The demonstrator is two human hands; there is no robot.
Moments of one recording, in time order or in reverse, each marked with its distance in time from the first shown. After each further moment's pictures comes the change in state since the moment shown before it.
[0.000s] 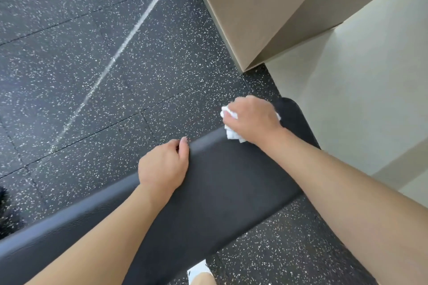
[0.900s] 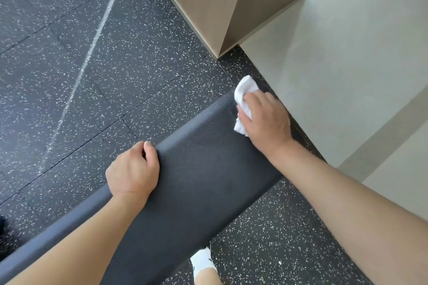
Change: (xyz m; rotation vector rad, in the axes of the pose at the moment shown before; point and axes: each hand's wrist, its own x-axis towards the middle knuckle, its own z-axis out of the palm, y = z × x) left_hand -0.003 -0.001 0.013 0.048 0.173 -0.028; right_hand -0.085 0.071 0.004 0.052 0.364 0.161
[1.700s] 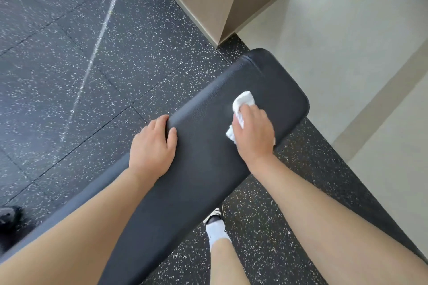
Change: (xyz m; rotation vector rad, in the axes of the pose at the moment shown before) left_hand -0.025 -0.057 -0.022 -0.098 -0.161 0.439; right_hand -0.108 -0.116 0.023 0.011 0.046 0.394
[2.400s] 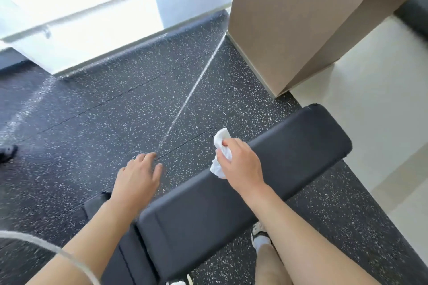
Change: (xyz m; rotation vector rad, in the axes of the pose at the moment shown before) left_hand -0.217 -0.180 -0.277 0.135 0.011 -0.271; right_hand -0.122 -0.312 -0.131 0.322 -0.272 -0.236
